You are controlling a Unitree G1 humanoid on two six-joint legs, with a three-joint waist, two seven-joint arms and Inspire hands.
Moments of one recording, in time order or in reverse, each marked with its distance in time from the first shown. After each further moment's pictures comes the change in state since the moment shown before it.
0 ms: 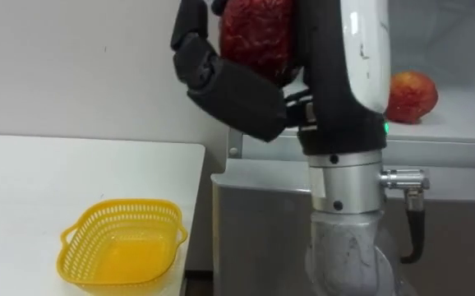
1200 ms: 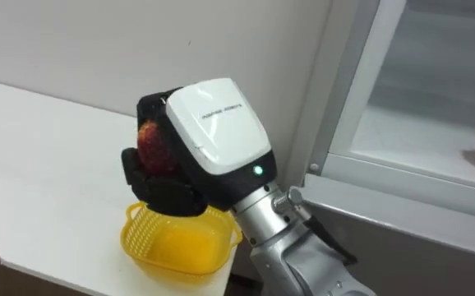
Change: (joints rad) left arm -0.051 0.050 -0.038 0.038 0.071 -0.038 -0.075; right arm -0.056 -0.022 0.198 0.334 -0.352 -0.052 0.161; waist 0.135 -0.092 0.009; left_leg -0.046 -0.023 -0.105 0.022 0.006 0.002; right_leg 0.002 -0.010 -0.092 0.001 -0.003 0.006
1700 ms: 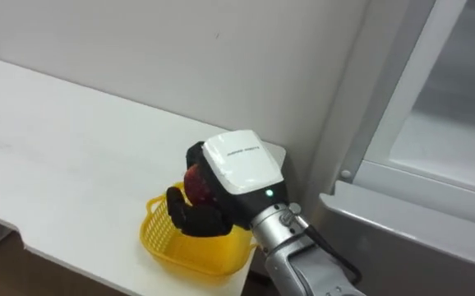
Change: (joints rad) left arm -0.001 0.000 0.000 -0.001 0.008 0.023 -0.022; right arm 0.000 -0.001 0.036 0.235 0.027 0.069 0.031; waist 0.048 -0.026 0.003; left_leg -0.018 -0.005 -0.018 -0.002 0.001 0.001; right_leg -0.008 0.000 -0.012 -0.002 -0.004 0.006
